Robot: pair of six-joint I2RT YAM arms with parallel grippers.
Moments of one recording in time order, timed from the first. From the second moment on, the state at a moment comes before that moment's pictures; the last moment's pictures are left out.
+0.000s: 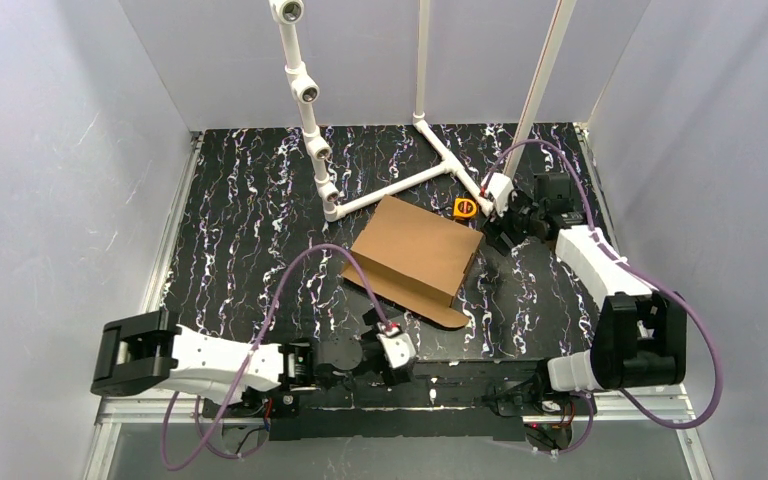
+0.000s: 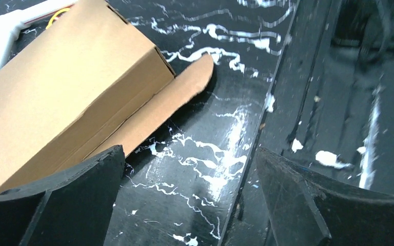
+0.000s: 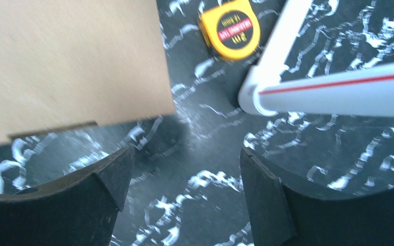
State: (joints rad) left arm -1.48 1.18 0.34 0.52 -0.38 0.25; right arm 0.11 1.37 0.91 -0.38 -0.45 -0.78
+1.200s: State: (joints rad) left arm -1.48 0.96 0.19 0.63 -0.36 -0.01; right arm 0.10 1.46 0.65 0.23 -0.65 0.26
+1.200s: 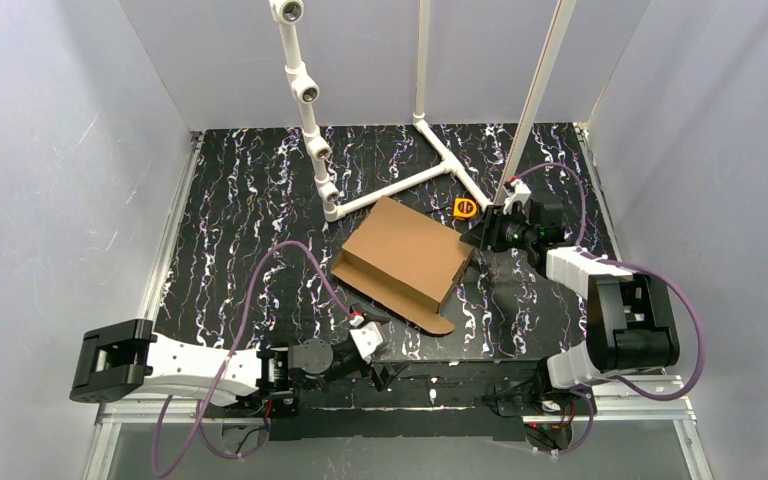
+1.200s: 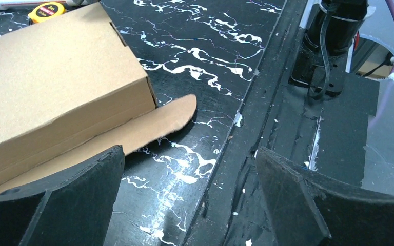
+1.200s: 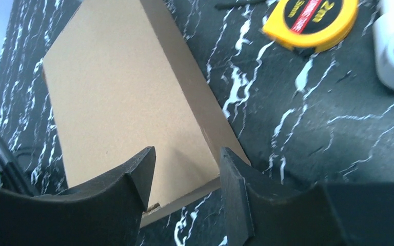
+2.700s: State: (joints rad) left arm -1.51 1.71 0.55 0.71 -0.43 0.52; right arm 0.10 1.29 0.68 -0.11 -0.72 0.02
